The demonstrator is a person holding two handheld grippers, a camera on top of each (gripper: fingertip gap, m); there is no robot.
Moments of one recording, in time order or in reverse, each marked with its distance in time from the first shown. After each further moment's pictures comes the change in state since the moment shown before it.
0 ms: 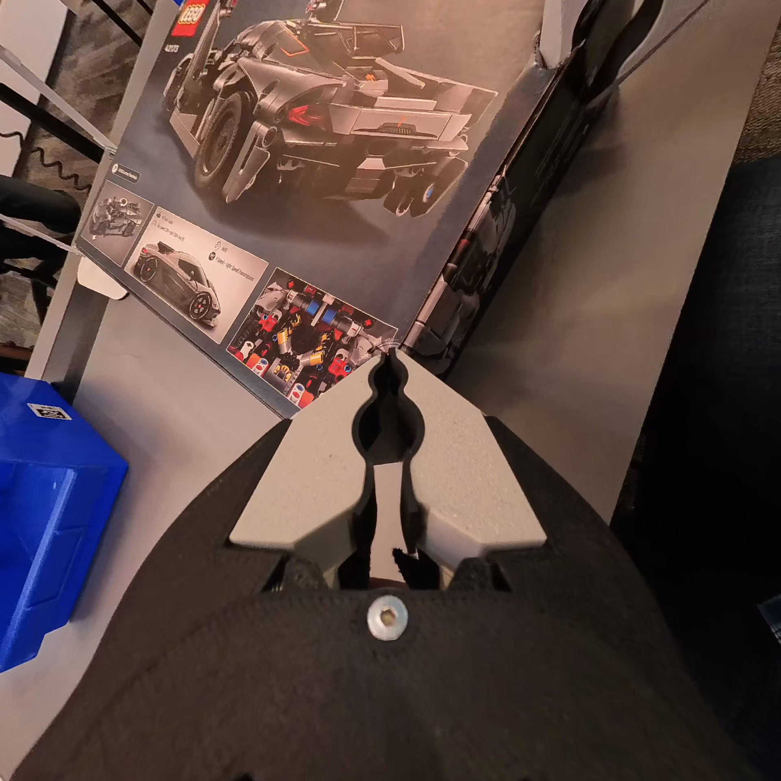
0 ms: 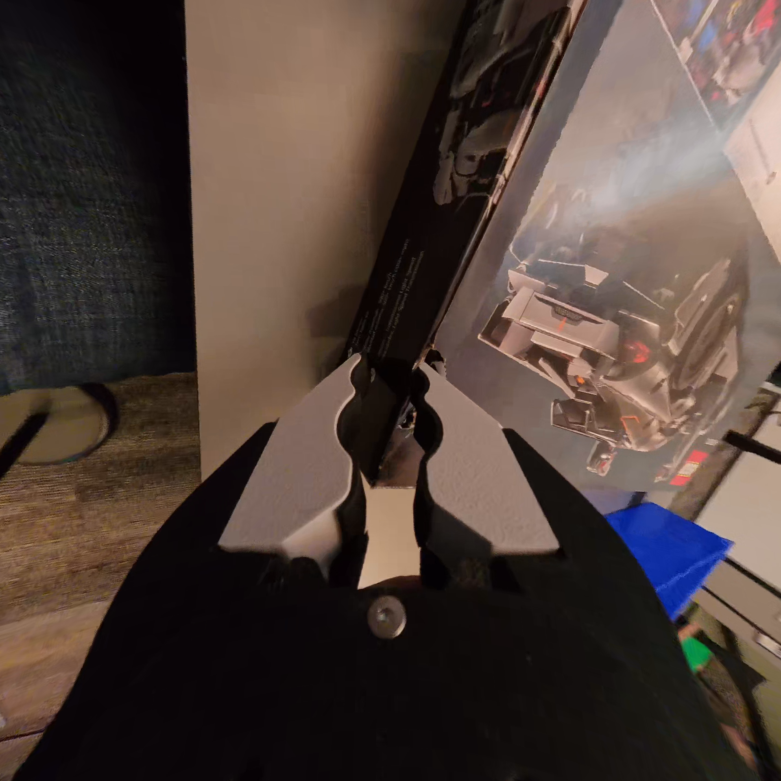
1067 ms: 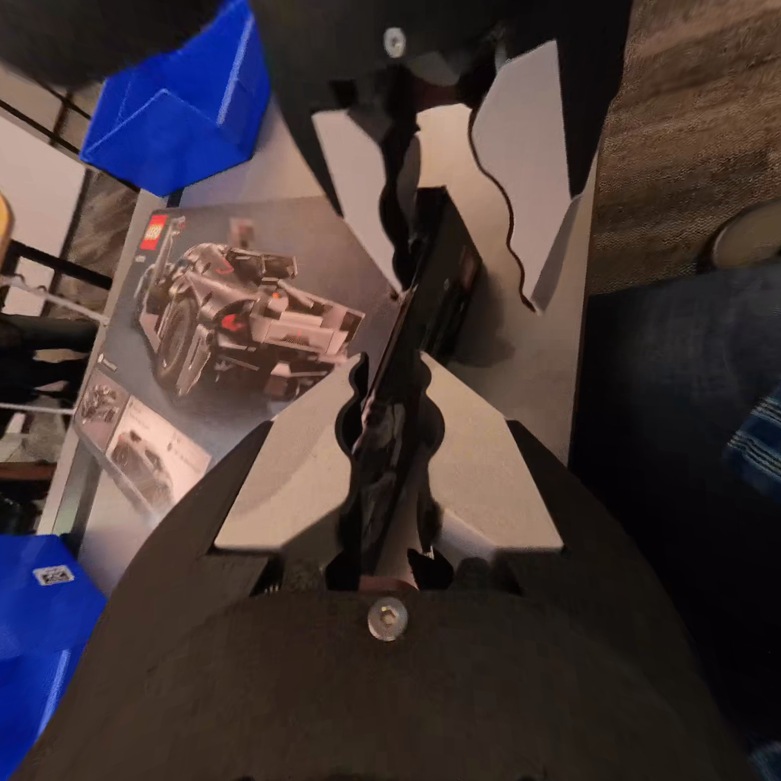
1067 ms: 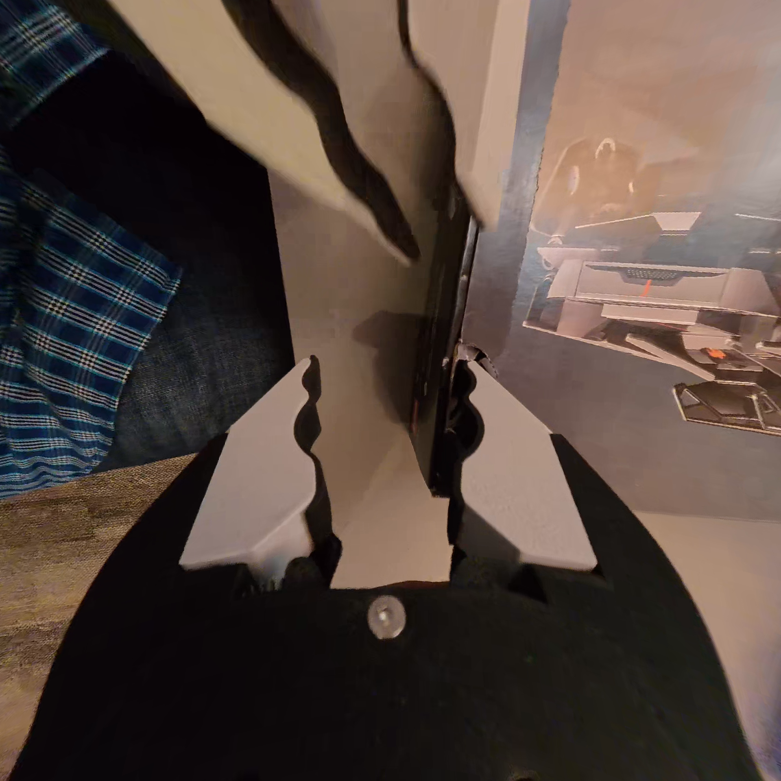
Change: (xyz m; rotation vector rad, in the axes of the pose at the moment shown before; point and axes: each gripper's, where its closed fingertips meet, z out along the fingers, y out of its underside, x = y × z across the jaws) left arm 0.061 -0.093 0.029 0.140 0.051 0.165; right arm -0.021 -0.016 -0.012 0.202 -0.306 0.366
